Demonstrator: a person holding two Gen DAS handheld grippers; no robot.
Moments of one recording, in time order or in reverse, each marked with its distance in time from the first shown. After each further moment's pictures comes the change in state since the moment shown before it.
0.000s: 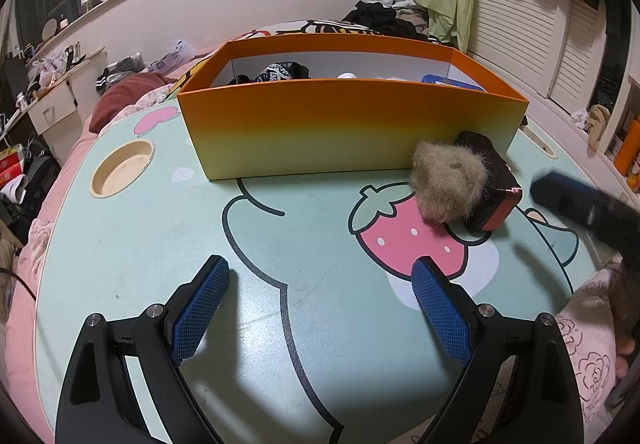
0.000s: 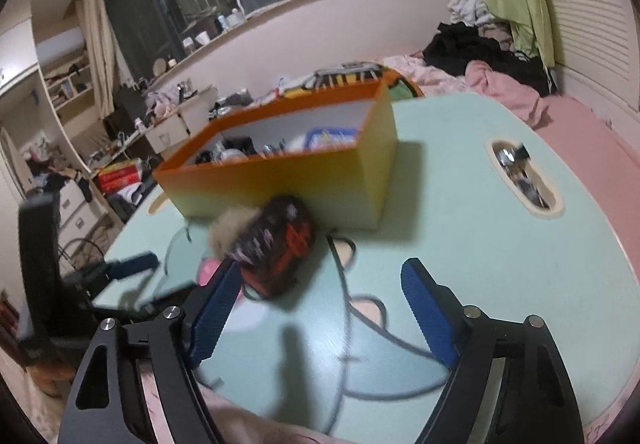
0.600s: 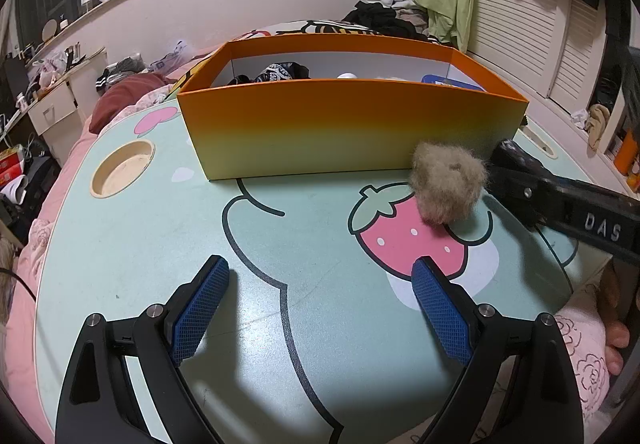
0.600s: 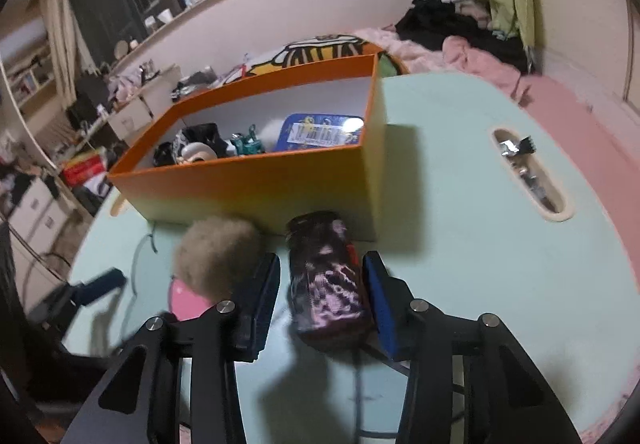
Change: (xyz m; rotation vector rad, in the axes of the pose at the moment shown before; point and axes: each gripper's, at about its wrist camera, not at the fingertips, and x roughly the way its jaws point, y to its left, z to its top) left arm 0.001 -0.002 0.001 0.001 -0.001 -0.001; right arm 0.035 0.007 0.002 -0.007 0.127 -0.198
